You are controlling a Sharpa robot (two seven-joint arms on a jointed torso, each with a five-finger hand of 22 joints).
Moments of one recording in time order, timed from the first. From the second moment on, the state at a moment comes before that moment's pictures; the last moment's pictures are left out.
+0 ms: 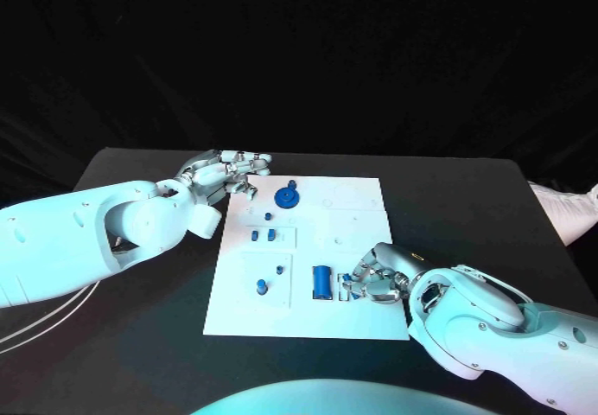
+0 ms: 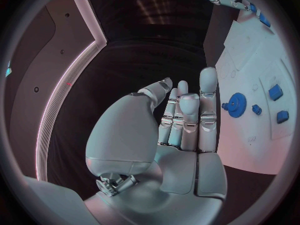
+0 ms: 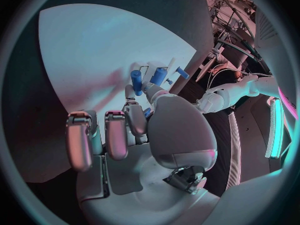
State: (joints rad) left arm 1.20 -1.02 -0.05 1.61 0.04 -0.16 0.27; left_hand 1.34 -0.11 0.44 -0.01 0.12 1.01 0.18 0.11 0.09 1.06 0.10 0.39 0.23 1.29 0.01 1.14 0.77 0.16 1.27 0.11 0.60 1.00; right arm 0.92 -0.89 0.02 1.94 -1.45 -0.35 -0.68; right_hand 1.20 -0.05 0.30 0.15 0.27 1.13 0.07 0.13 0.41 1.44 -0.01 1.20 1.31 1.46 -0.06 1.48 1.31 0.03 1.47 0.05 1.52 1.31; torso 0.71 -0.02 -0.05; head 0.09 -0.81
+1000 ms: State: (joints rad) left arm 1.20 -1.02 -0.05 1.61 0.04 -0.15 0.26; left_hand 1.34 -0.11 0.43 -0.02 0.12 1.00 0.18 0.12 0.09 1.05 0.10 0.40 0.23 1.28 0.02 1.14 0.77 0.16 1.27 0.11 0.59 1.00; right arm 0.92 -0.85 0.02 1.91 -1.44 -0.30 -0.70; right_hand 1.14 -0.04 0.20 0.23 0.36 1.17 0.05 0.18 0.44 1.46 -0.02 1.23 1.31 1.47 -0.08 1.48 1.31 0.03 1.47 0.04 1.52 1.31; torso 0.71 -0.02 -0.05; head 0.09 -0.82
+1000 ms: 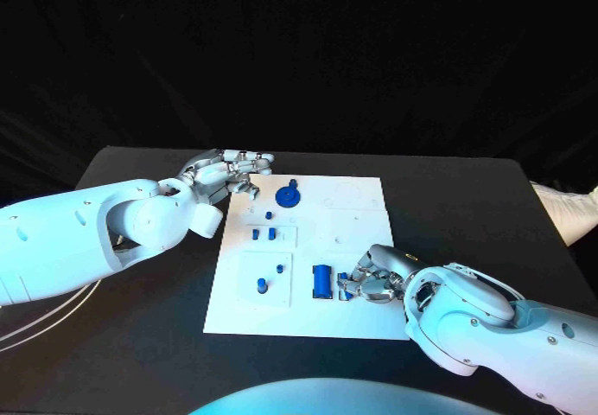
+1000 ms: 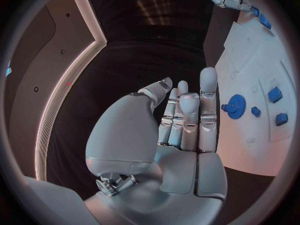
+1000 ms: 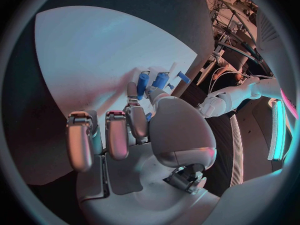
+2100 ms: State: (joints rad) left arm 1.20 -1.02 -0.05 1.61 0.03 -0.15 0.26; left_hand 1.34 -0.11 0.43 -0.02 0.12 1.00 0.18 0.12 0.09 1.05 0.10 0.40 0.23 1.28 0.02 1.14 0.77 0.16 1.27 0.11 0.59 1.00; right arm 0.92 -0.89 0.02 1.93 -1.45 -0.29 -0.67; right_hand 1.15 -0.02 0.01 0.25 0.19 1.17 0.04 0.22 0.46 1.46 -0.03 1.25 1.31 1.47 -0.08 1.48 1.31 0.03 1.47 0.03 1.52 1.31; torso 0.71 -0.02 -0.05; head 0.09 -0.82
